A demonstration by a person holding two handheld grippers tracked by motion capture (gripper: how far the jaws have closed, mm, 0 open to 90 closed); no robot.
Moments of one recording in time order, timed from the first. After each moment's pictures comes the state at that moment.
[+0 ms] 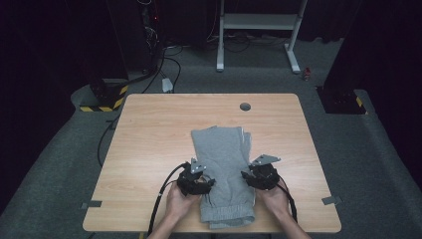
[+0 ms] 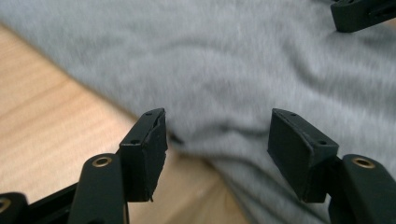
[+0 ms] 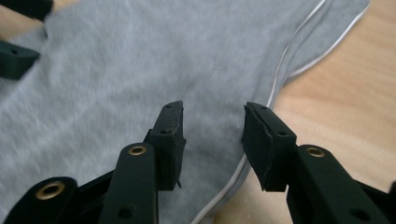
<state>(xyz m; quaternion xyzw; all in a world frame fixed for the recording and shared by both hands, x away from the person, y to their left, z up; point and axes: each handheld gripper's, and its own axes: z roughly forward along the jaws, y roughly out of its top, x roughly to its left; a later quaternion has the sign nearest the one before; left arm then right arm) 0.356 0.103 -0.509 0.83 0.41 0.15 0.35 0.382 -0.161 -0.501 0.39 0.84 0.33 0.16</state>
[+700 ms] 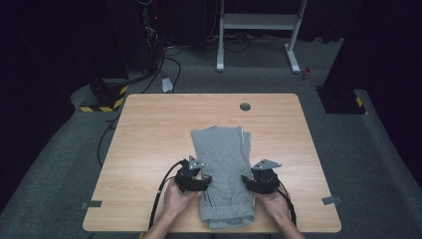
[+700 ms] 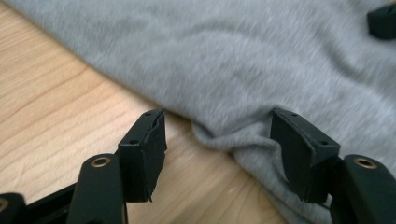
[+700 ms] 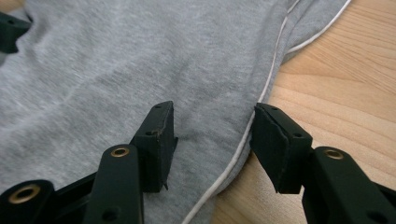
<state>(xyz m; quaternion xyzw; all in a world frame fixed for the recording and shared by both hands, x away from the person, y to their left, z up) 0.376 0.113 -0.509 0.82 0.43 0.13 0.36 0.375 -0.165 -0.512 0.41 0.83 0.34 0.16</state>
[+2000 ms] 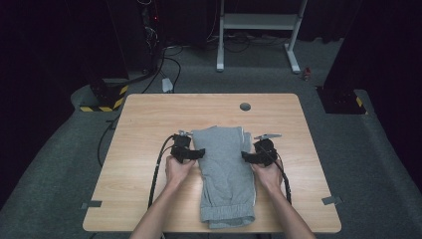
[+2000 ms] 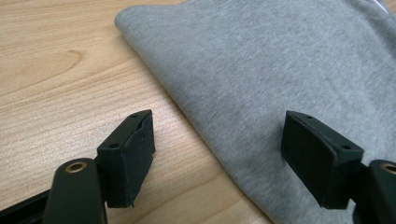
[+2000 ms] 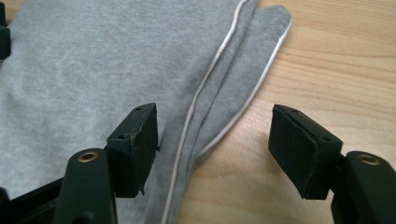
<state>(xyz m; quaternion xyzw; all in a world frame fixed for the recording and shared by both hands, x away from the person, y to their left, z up) 0.470 0.140 -0.513 0.75 0.54 0.13 0.35 0.467 -0.165 -0.506 0.51 0.78 0.33 0.13</state>
